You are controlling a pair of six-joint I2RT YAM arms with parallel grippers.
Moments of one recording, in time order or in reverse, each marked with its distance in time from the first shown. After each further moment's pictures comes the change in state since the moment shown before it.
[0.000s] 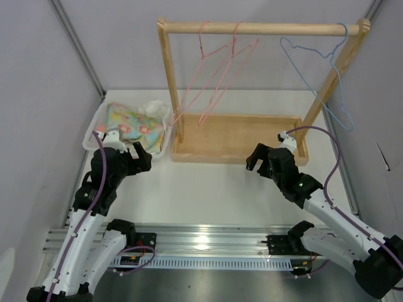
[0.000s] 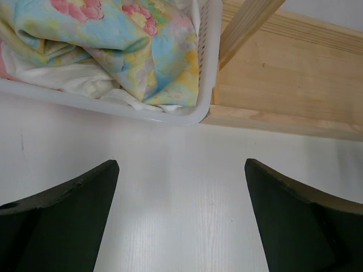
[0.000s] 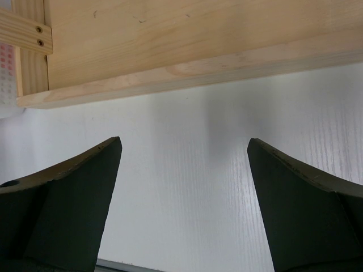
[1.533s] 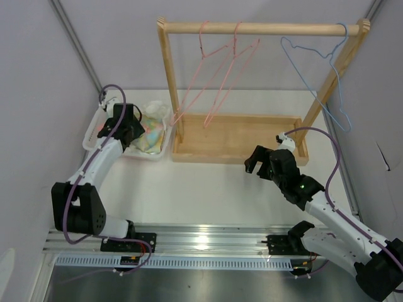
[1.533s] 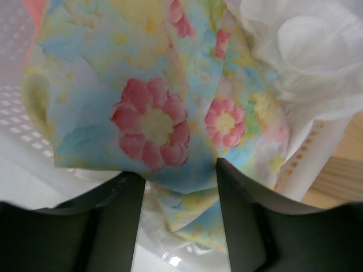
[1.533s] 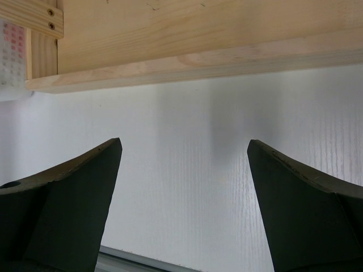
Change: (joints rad) left arm 0.116 0.767 0.326 0.150 -0.280 -0.244; right arm 0.000 -0.029 -0.015 0.003 -0.065 -0.026
